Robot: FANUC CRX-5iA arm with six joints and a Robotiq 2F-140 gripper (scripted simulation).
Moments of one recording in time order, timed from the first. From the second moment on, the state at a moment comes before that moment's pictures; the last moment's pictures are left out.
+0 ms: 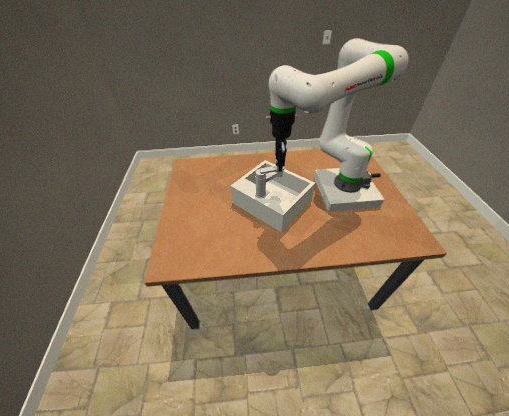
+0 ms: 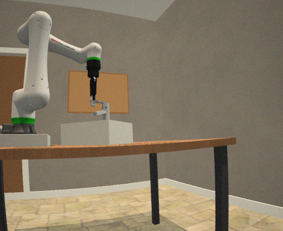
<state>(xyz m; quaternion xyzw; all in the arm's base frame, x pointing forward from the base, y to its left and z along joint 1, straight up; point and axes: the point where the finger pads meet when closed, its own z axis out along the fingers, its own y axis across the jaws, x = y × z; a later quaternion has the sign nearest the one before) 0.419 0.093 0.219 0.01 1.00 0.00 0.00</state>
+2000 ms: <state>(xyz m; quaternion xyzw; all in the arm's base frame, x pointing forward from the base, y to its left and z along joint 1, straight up) 0.422 0.093 0.228 0.01 1.00 0.00 0.00</state>
